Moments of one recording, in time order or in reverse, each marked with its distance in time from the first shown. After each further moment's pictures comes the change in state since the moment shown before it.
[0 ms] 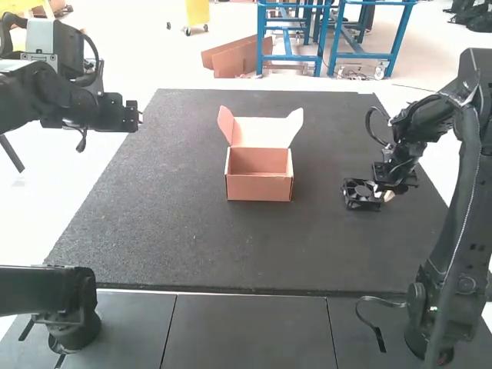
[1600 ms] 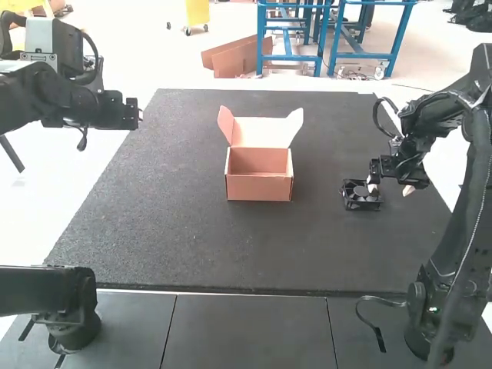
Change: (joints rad) left arm 0.000 0.000 -0.003 0.031 0.000 0.000; right arm -0.023 -0.079 -0.016 0.014 0.014 -0.018
